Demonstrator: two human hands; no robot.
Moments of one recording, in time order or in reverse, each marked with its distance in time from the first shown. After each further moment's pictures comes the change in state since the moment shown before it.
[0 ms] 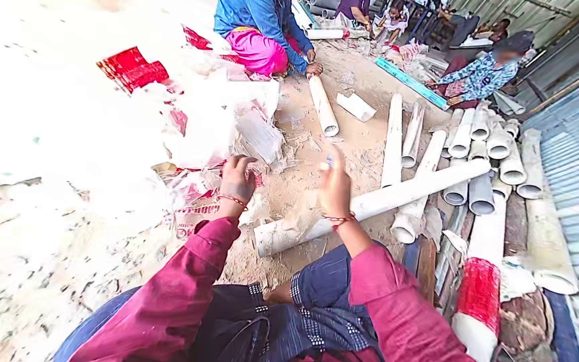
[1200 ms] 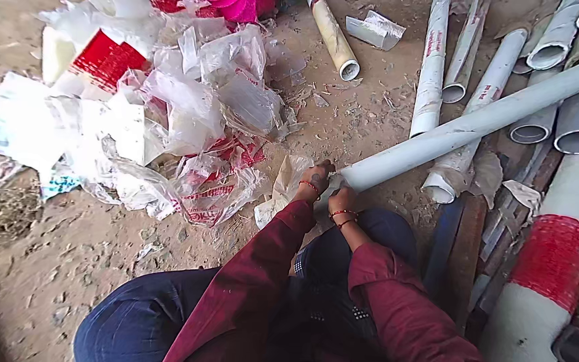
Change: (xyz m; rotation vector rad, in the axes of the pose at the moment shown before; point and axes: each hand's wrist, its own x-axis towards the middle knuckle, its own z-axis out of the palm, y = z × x) left_hand -0.032 0.103 0.178 0.120 -0.797 -0.001; right_hand -0.053 0.109 0.012 -0.180 -0.666 0.977
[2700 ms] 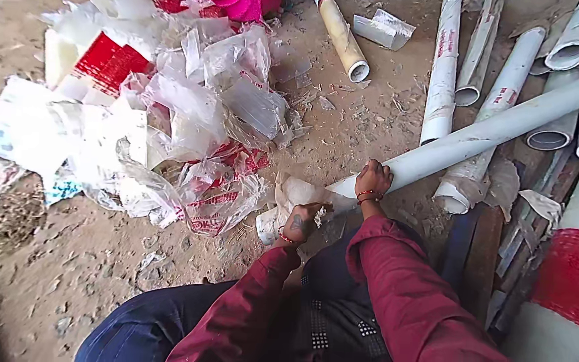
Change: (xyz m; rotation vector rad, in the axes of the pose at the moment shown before) left_hand -0.077 -0.042 0.015 -0.268 0.273 0.305; right_hand 0.115 0.019 -0.012 -0.190 0.635 -0.191
